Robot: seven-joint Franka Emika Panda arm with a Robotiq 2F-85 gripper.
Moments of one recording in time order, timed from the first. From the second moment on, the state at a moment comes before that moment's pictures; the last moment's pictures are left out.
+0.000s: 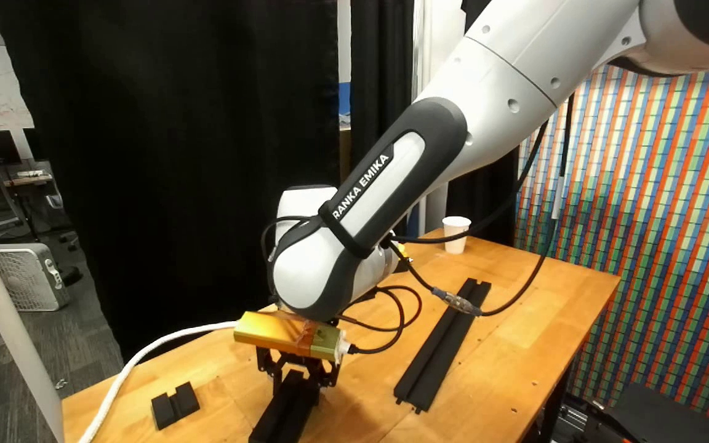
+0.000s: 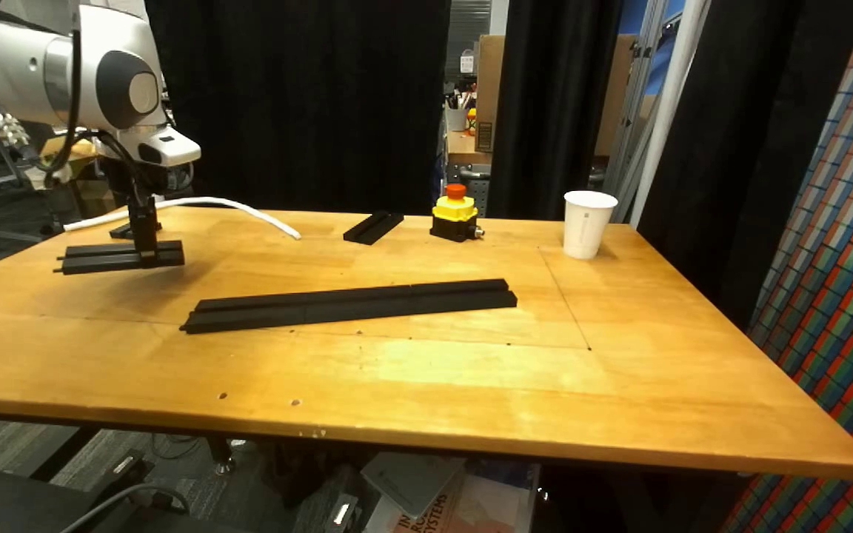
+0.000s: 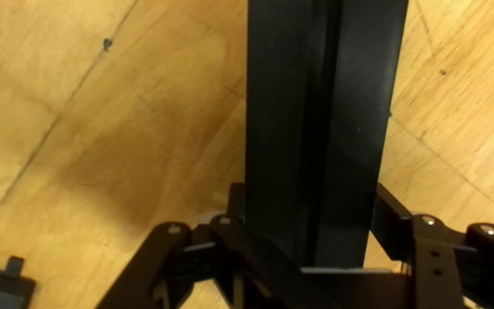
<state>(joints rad) 0.47 0.39 0.13 -2.09 0.16 2.56 1.21</state>
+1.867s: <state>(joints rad) 0.38 0.13 0.26 -2.45 0.27 2.56 1.52</state>
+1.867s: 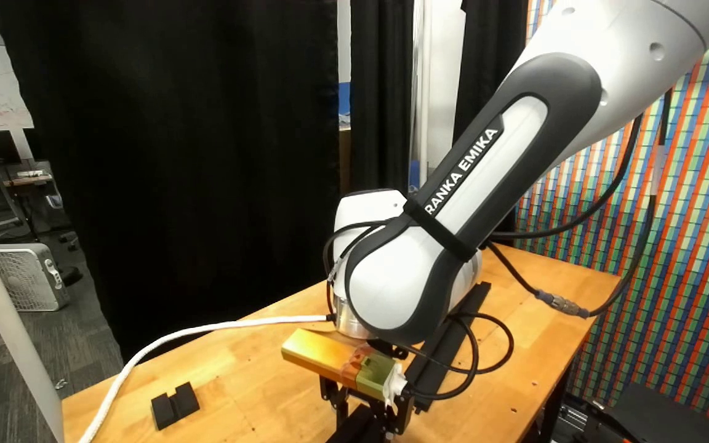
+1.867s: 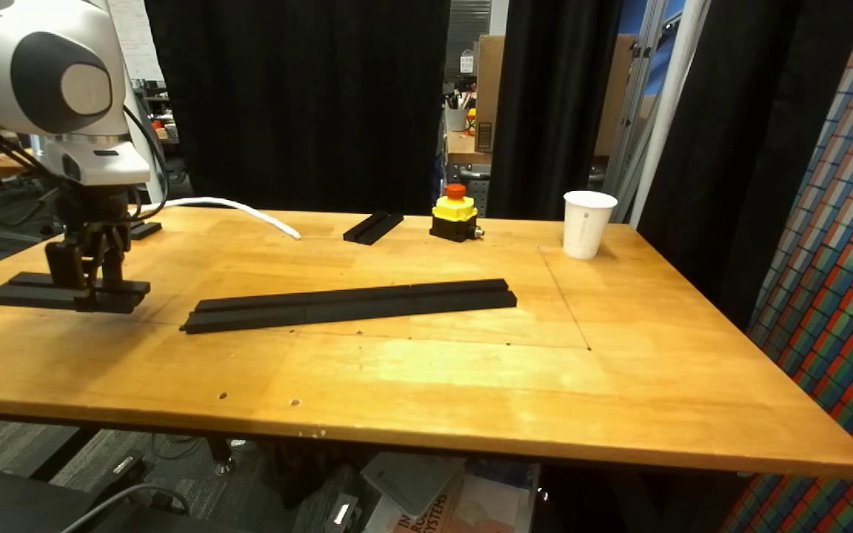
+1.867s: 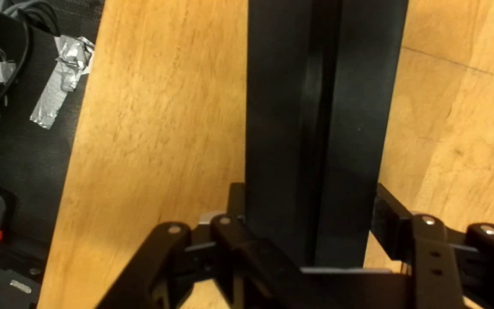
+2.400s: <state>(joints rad) 0.37 0.13 0.25 -2.50 0.26 2.56 1.52</state>
